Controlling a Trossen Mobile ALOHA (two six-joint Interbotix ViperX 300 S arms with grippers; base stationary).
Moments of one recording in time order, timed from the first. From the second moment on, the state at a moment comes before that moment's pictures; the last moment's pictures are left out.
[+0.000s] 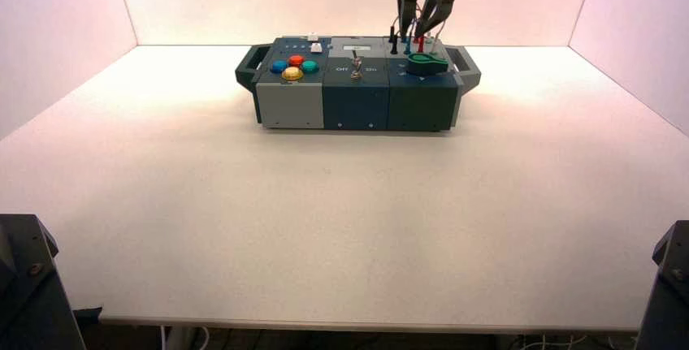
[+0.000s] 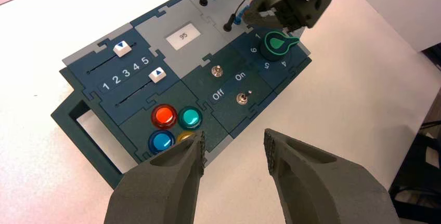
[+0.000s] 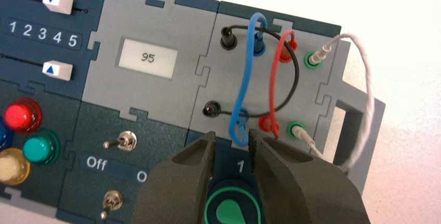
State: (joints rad) left arm -0.20 -0.05 0.52 -0.90 0.76 1.07; right arm 0.37 0.36 0.19 -0.04 0.58 0.22
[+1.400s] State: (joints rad) left arm -0.20 -0.05 0.52 -0.90 0.76 1.07; right arm 0.37 0.47 0.06 -0.14 0.66 0.21
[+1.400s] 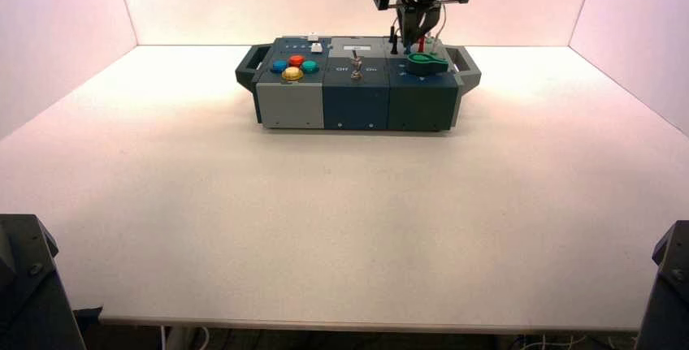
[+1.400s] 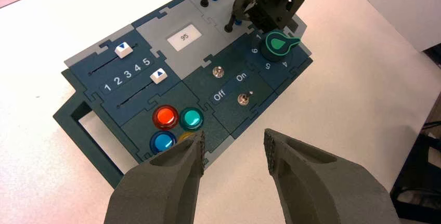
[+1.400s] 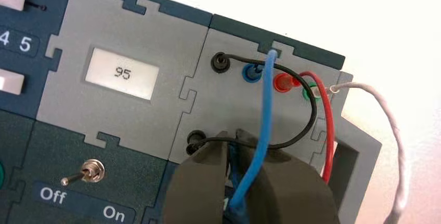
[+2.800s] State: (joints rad) left arm -0.20 -0.05 0.52 -0.90 0.76 1.07; right arm 0.43 0.35 0.08 -0.07 0.83 0.17
